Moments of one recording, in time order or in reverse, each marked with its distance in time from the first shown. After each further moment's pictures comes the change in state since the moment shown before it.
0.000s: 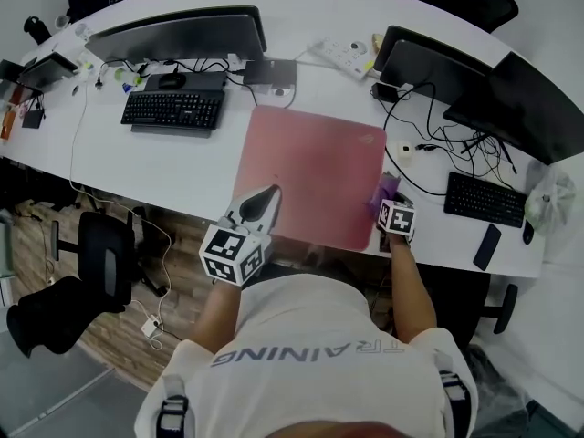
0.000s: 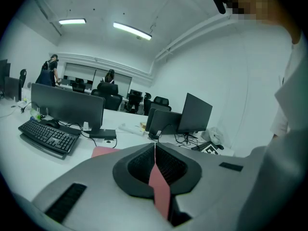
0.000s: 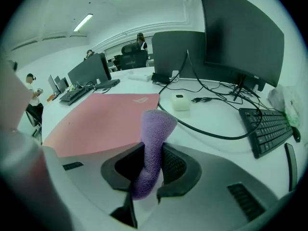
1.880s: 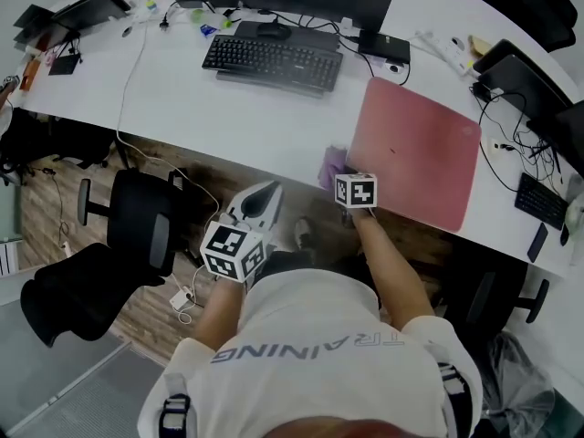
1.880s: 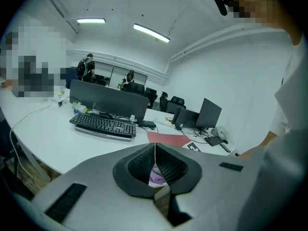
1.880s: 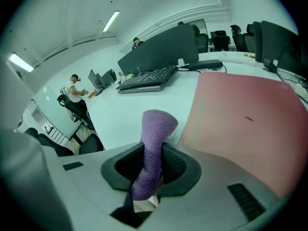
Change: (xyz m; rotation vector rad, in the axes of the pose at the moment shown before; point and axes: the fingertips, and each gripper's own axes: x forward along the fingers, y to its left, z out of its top) left arm -0.244 0.225 -0.063 -0.095 0.030 0.100; right arm 0.031 0.510 -0.027 -0.103 0.070 0.417
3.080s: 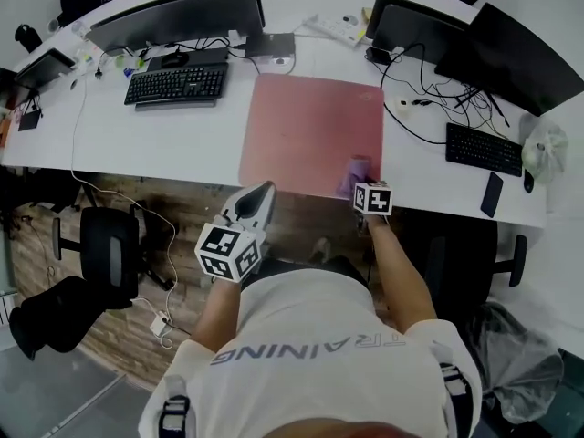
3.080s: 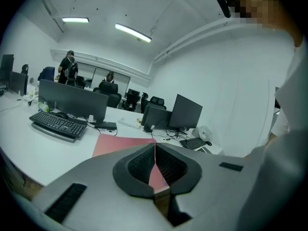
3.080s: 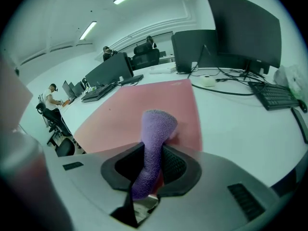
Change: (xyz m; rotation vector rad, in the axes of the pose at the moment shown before) left arm 0.099 -0.258 -0.015 0.069 -0.039 -0.146; right arm -0.221 -0.301 -0.101 0.131 -0.087 -0.268
